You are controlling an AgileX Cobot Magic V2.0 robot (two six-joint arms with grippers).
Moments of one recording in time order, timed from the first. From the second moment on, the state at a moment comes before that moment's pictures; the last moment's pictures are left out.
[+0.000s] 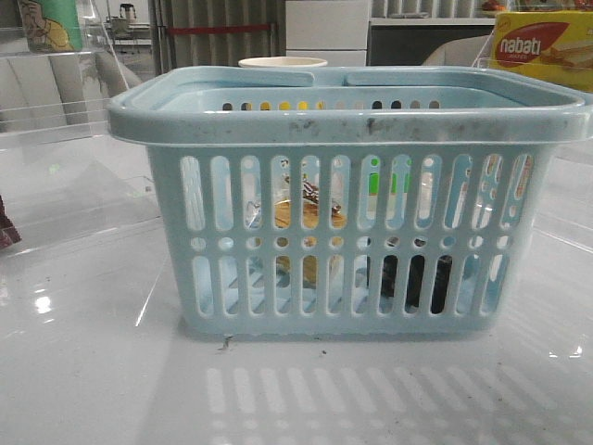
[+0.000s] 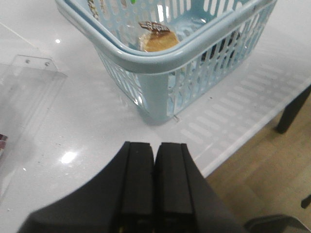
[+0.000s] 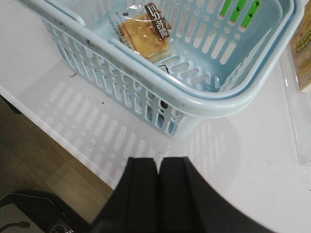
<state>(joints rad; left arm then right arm) -0.56 0.57 -0.70 -0.09 0.79 0.21 0.46 0.68 -0.77 0.07 0.83 -0.16</state>
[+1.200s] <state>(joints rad) -0.06 -0.01 0.01 -0.12 0.04 0.21 0.46 0.68 -0.77 0.06 0.83 -0.16</state>
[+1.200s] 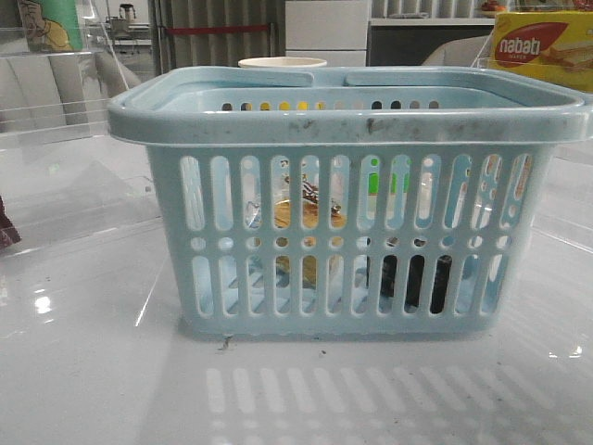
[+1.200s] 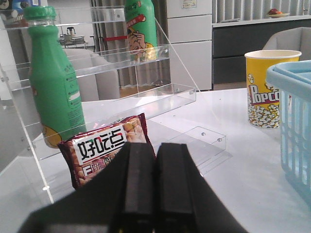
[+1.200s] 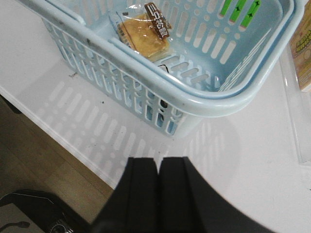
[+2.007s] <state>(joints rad) -0.06 -0.01 0.01 -0.12 0.03 0.21 0.46 0.67 -0.76 0.06 0.83 -0.16</state>
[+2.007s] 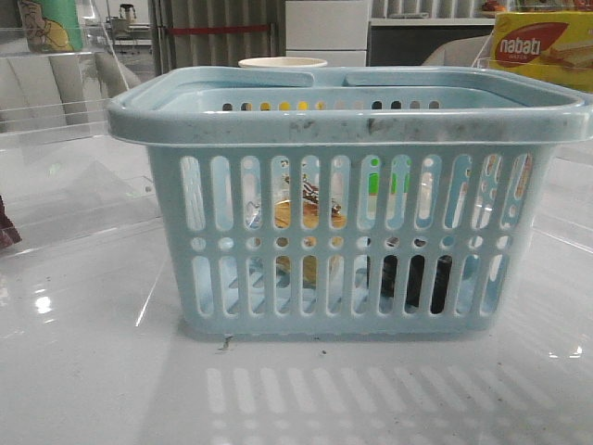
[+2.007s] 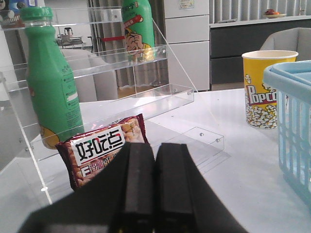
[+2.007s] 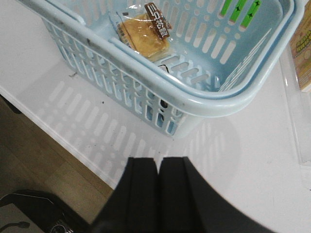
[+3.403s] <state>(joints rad) -0.06 -0.01 0.01 -0.12 0.03 0.21 -0.01 -0.01 0.03 0.09 0.05 -0.16</state>
